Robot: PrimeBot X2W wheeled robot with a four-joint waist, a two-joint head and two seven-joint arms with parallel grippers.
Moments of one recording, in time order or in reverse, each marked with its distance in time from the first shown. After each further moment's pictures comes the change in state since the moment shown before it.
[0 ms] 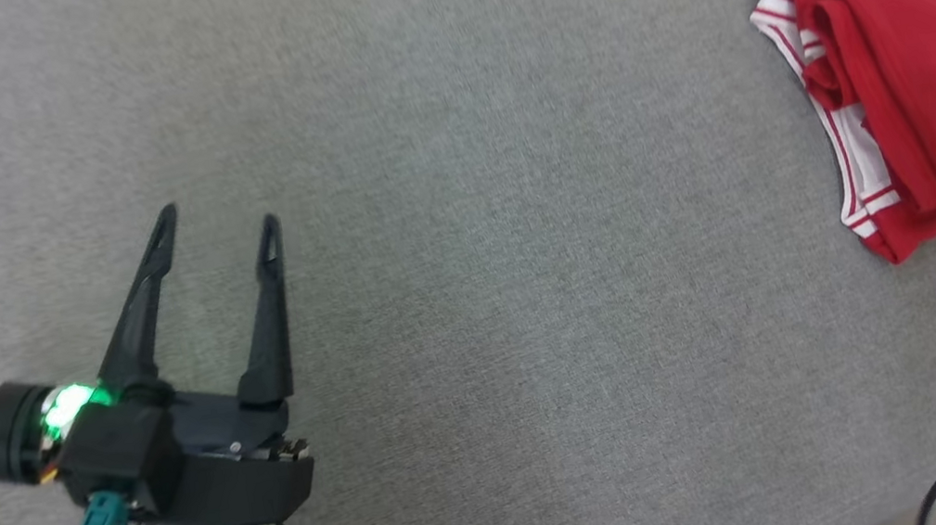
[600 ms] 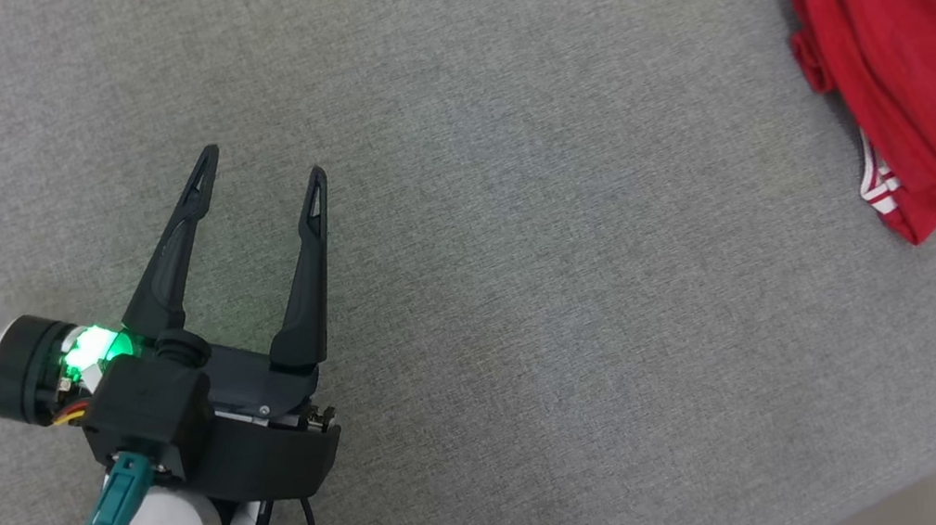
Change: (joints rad) left arm -0.078 -0.004 -0.036 -0.045 0.034 -0.046 0.051; right arm -0.155 -0.221 0.246 0.296 -0.004 0.000 0.007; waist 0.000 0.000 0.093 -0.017
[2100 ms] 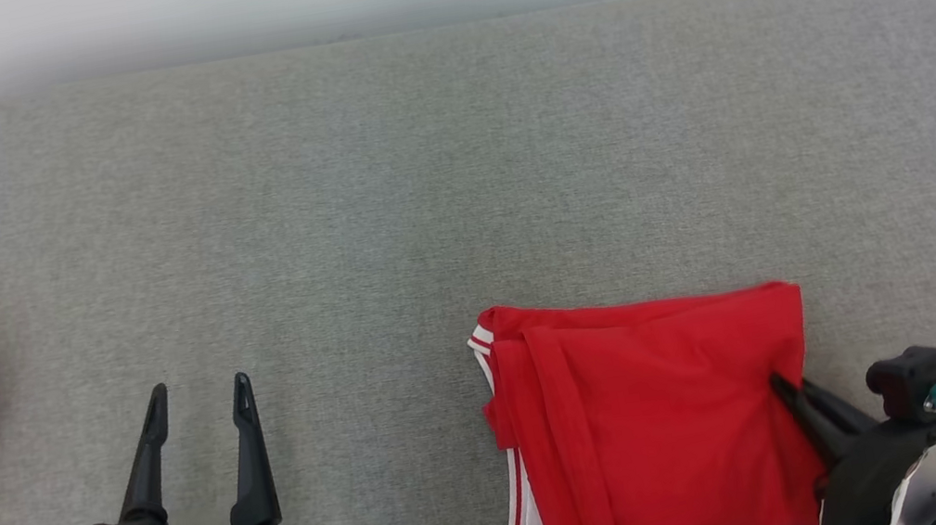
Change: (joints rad) left arm 0.310 -0.067 0.123 0.200 -0.126 0.085 -0.129; right arm 0.589 0.328 0.157 -0.439 0.061 0.000 0.340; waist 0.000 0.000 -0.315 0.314
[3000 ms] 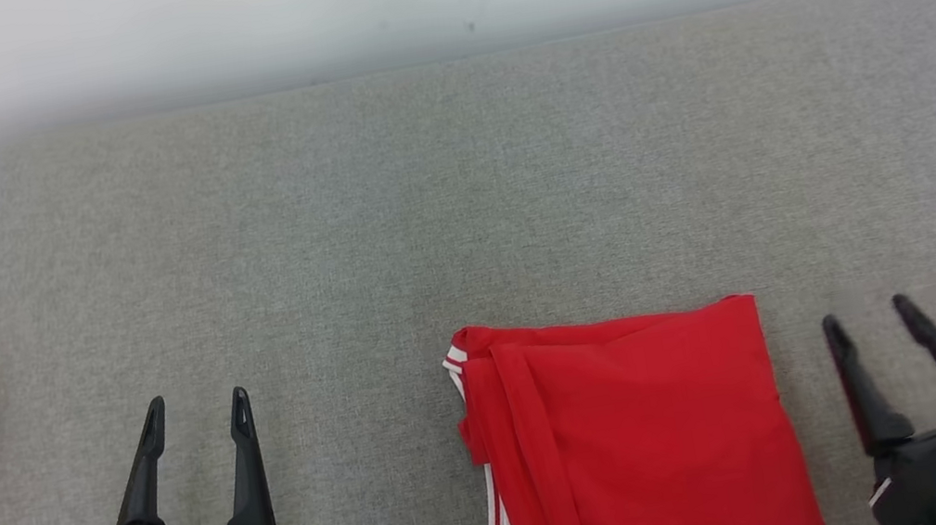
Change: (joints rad) left arm 0.022 0.028 -0.004 -0.018 0.009 0.003 0.011; right arm 0.124 0.062 -0.209 -0.245 -0.104 -0.001 -0.148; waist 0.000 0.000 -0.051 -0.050
